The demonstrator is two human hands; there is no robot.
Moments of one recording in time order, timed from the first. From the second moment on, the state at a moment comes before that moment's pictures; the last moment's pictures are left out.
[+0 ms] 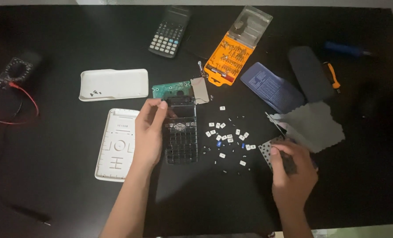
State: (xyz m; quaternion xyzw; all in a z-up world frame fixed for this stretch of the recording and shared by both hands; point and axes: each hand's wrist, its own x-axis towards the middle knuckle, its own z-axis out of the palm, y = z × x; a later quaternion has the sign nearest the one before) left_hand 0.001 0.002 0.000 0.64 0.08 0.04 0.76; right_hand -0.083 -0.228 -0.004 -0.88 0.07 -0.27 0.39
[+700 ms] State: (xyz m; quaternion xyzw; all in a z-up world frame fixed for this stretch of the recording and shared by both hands) left_hand 0.004 0.003 -0.011 0.62 0.08 0.04 0.78; right_hand -0.083 -0.232 -0.004 -0.89 0.07 -0.26 0.38
